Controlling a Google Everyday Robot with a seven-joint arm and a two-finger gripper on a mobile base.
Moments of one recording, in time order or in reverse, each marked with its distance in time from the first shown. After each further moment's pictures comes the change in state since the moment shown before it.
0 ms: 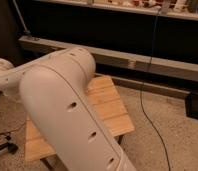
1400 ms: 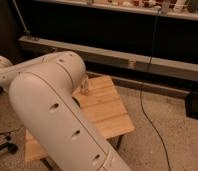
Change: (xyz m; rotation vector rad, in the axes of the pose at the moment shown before) arm -0.037 0.012 0.025 0.020 -0.021 -0.040
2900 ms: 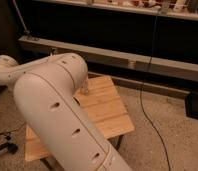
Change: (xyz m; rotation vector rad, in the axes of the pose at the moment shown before) arm -0.001 -0.014 0.015 0.006 0.041 0.021
